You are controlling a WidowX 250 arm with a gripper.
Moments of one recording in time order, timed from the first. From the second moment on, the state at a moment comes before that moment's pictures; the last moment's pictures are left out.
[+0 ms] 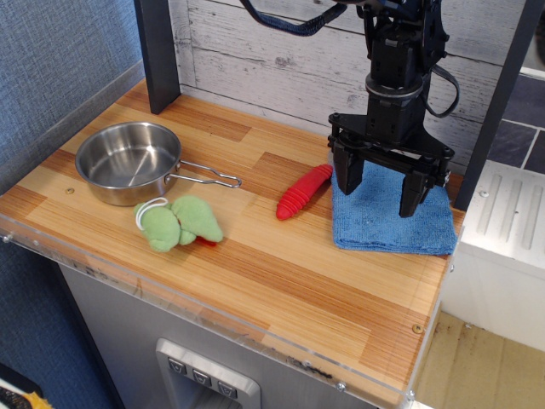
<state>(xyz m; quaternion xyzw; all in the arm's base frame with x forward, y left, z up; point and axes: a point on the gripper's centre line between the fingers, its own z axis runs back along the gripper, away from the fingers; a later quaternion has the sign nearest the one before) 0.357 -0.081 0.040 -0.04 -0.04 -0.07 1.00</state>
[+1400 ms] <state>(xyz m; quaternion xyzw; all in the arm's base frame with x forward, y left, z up) 0.357 -0.011 0.048 0.02 -0.07 -0.02 1.00</state>
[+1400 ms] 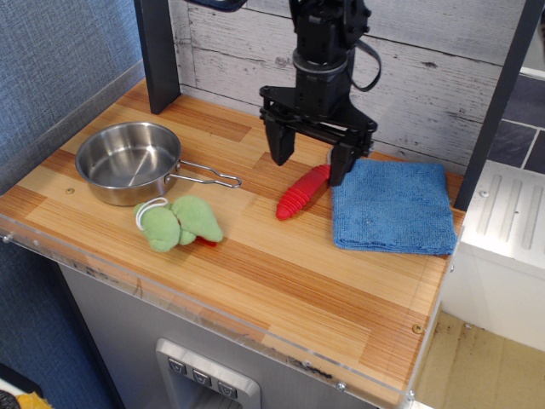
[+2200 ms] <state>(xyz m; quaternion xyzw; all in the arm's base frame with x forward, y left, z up) 0.357 0.001 0.007 0.05 -0.05 -0.02 1.00</state>
